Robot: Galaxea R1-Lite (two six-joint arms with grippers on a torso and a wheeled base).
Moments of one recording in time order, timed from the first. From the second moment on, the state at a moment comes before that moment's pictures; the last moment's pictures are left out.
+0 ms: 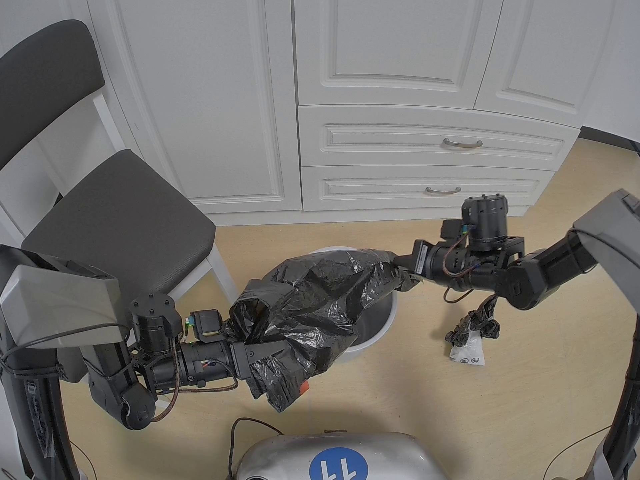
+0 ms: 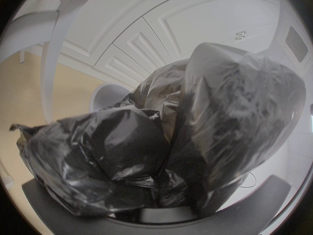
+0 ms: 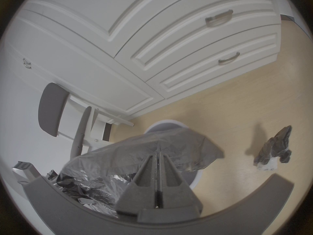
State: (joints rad) left arm -0.37 2.22 -0.40 -1.53 -0.68 -0.53; right arm 0.37 2.12 -1.14 -0.57 0.27 0.51
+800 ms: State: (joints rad) left arm -0.40 2.27 -0.47 -1.54 -0.65 -0.54; right arm 0.52 2.56 -1.48 -0.71 0.16 0.70
